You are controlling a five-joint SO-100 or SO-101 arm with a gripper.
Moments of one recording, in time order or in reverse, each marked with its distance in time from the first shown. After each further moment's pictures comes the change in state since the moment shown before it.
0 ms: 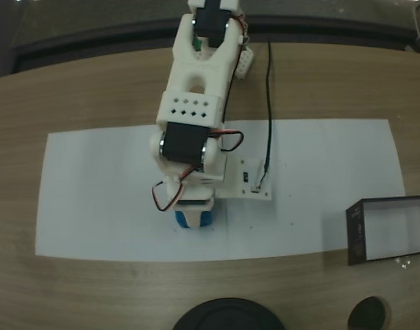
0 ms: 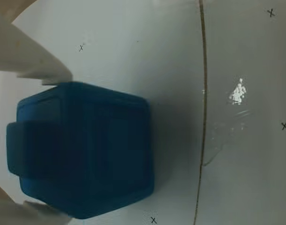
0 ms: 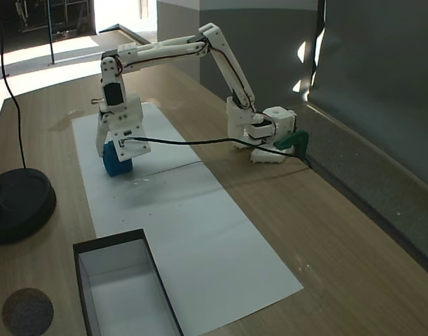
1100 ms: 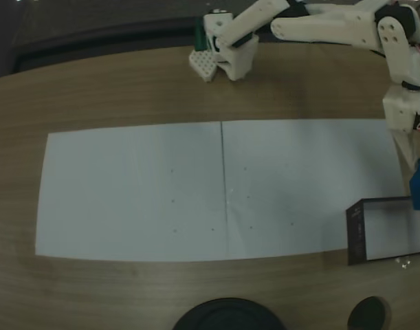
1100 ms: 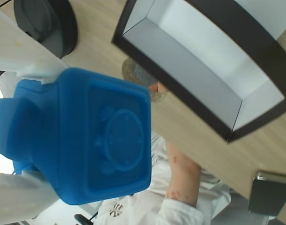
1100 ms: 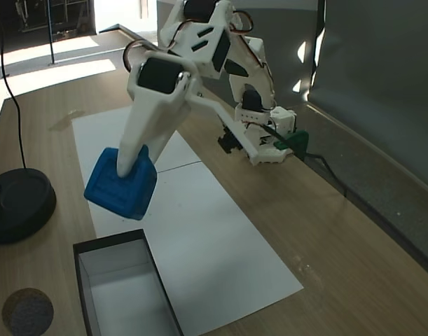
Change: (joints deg) arm -49.2 -6.0 -47.6 -7.5 0.4
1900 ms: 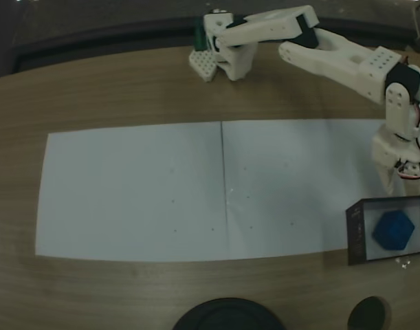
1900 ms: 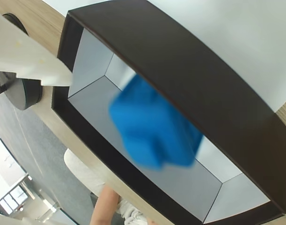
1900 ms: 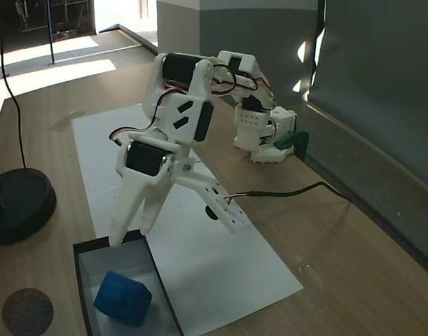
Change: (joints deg) arm 0.7 -11.9 0.1 0.3 3.2
